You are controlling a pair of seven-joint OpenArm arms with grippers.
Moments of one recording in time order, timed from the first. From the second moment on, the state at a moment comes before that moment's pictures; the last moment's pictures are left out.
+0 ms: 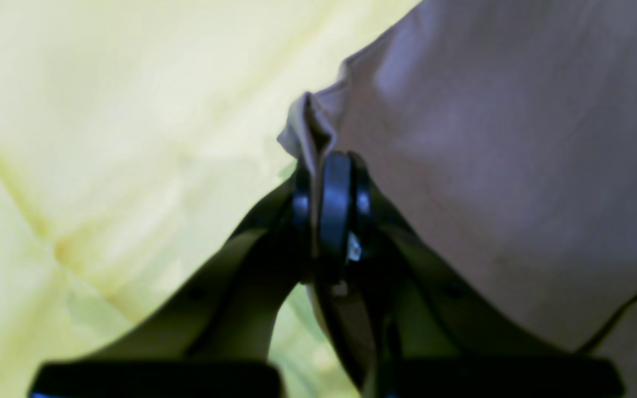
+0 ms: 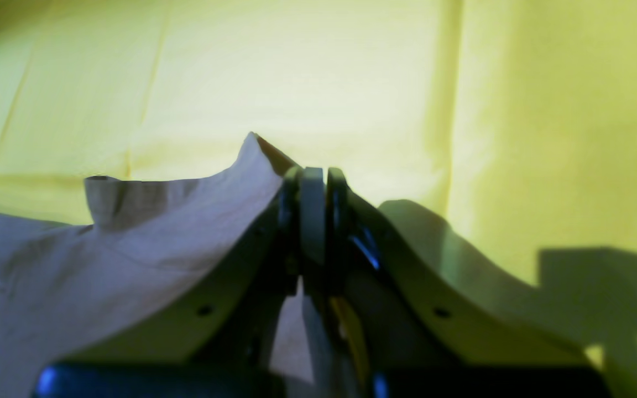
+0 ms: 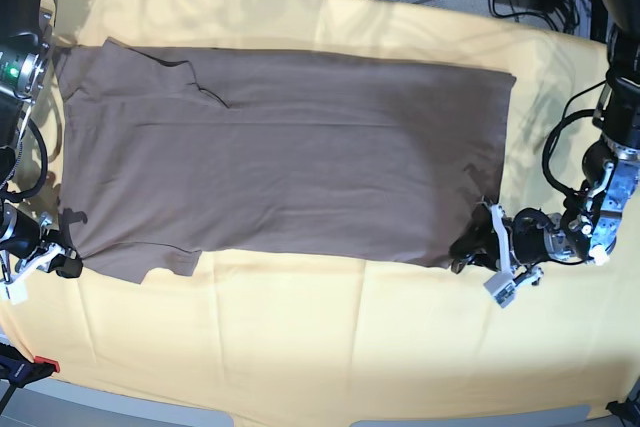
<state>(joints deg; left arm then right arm) -38.4 -41.1 40.0 58.0 -43.5 -44.1 22.4 34.1 32.1 14.7 38.1 36.7 41.6 -42.2</state>
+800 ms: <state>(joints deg) -36.7 -45.7 40.0 68.7 -68.4 -43.9 45.9 11.9 39.3 5.4 68.6 43.1 41.6 -47.5</state>
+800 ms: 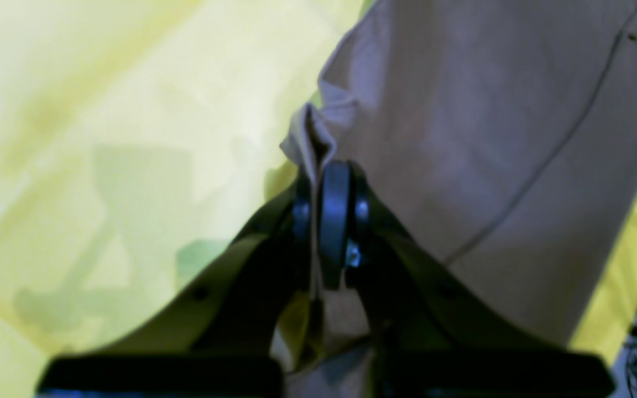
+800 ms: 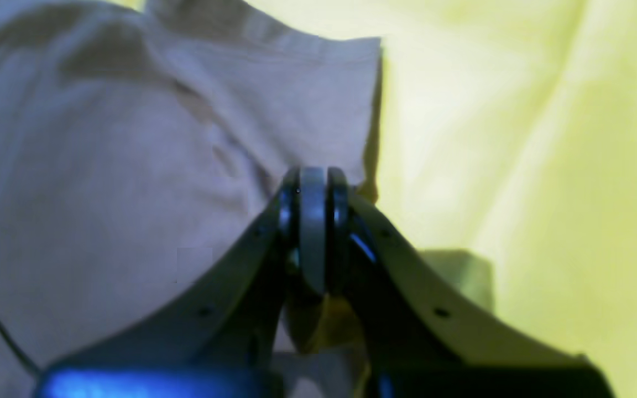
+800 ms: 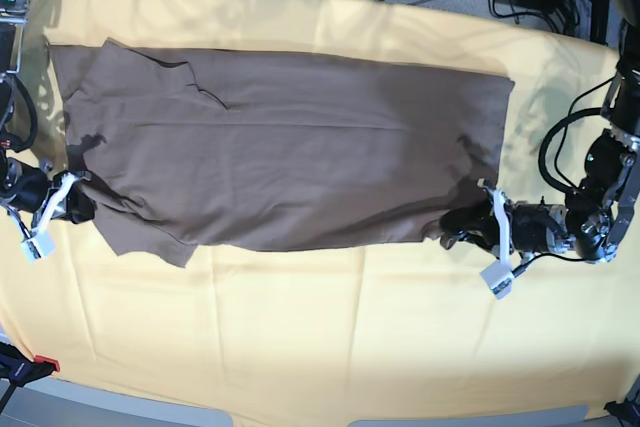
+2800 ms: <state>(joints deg) -22.3 -57.9 40.1 82.2 -88.4 -43.9 72.2 5.3 45.6 5.3 68.9 54.1 41.8 -64.2</state>
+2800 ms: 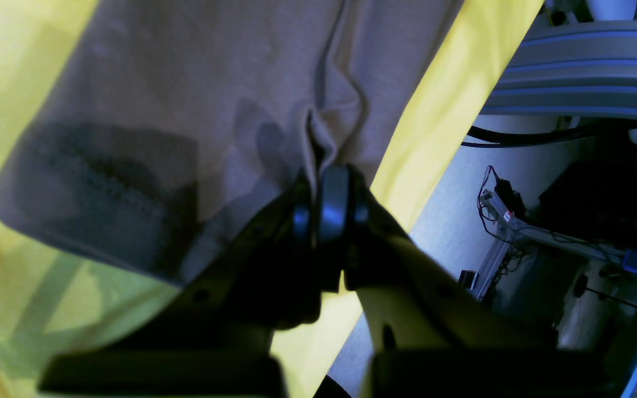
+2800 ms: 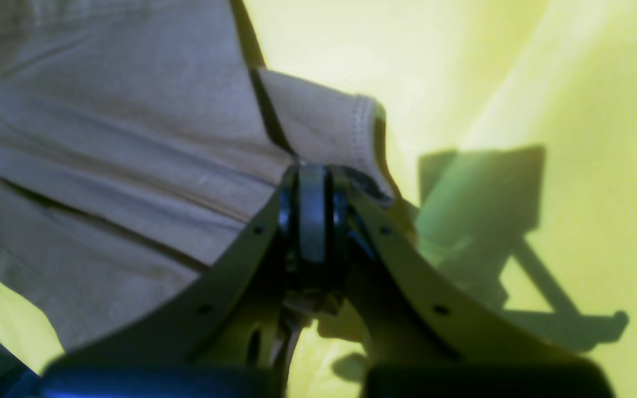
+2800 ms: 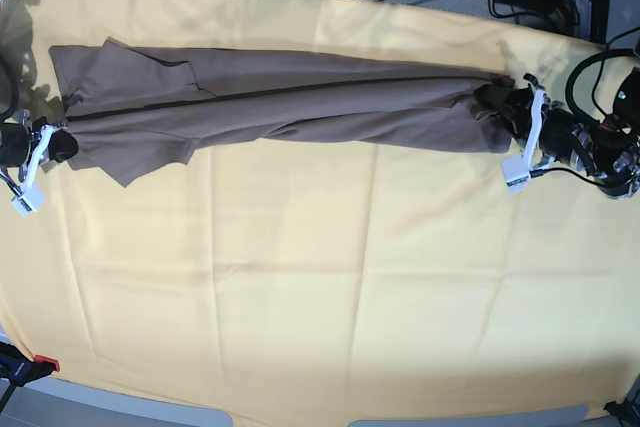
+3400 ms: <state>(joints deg) -22.3 -57.9 40.1 82.1 -79.1 -43.9 65.1 5.3 45.7 5.3 68.9 54.0 41.8 -65.7</state>
